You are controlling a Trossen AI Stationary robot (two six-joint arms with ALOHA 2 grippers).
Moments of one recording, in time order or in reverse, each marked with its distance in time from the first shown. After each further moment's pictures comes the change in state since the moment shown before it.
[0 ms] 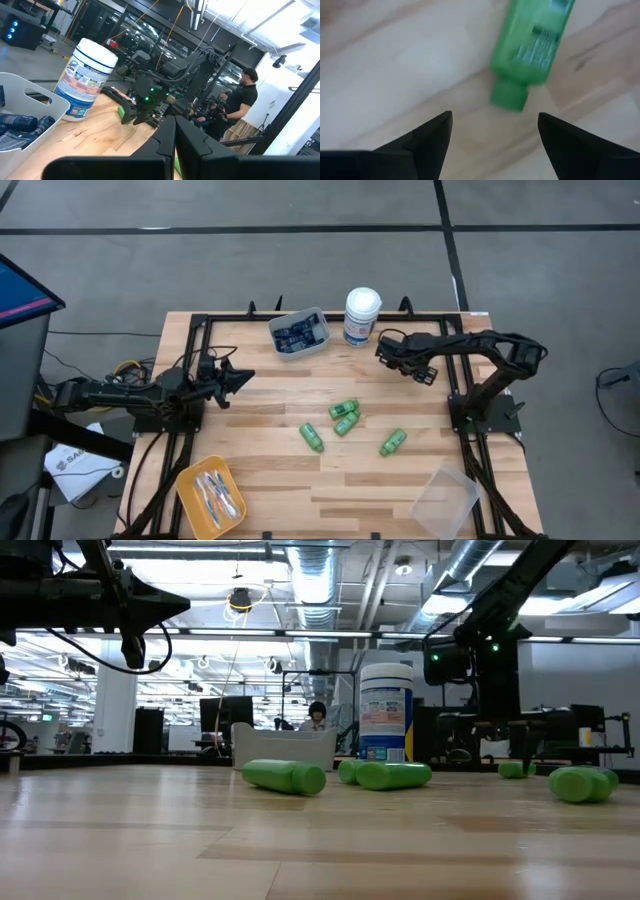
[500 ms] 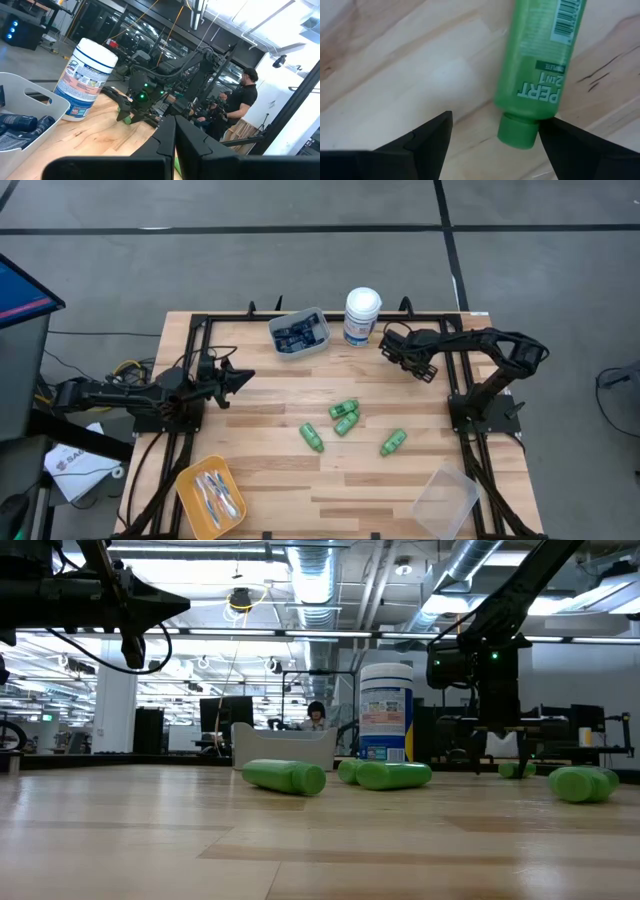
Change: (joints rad) left arm 0.000 0.000 0.000 0.000 0.000 0.000; right arm -0.094 0.000 -0.033 0.092 0.002 0.008
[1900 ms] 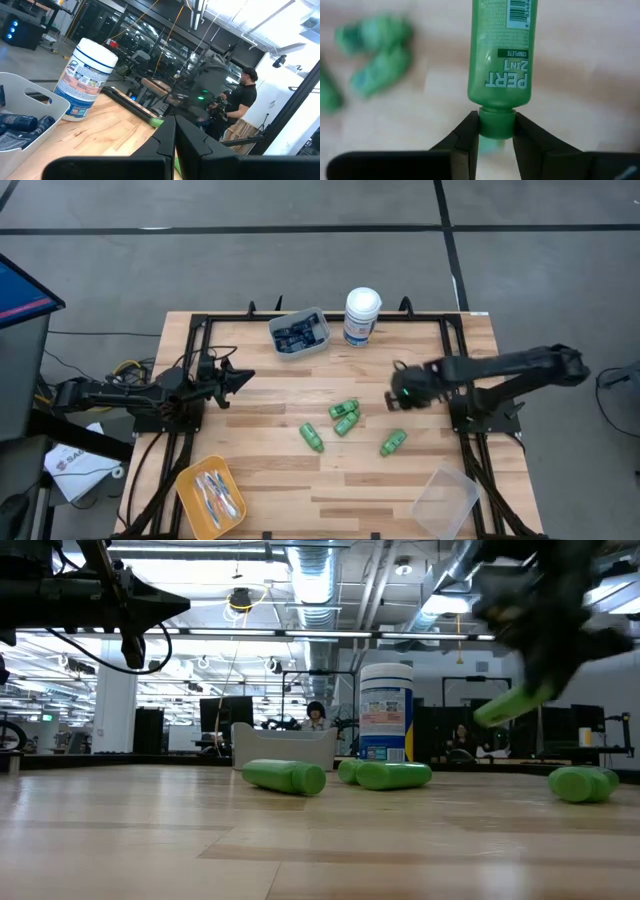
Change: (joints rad) left arm 0.000 0.000 0.000 0.000 0.000 0.000; right arm 0.609 -0.406 0.088 -0.327 -0.273 -0.220
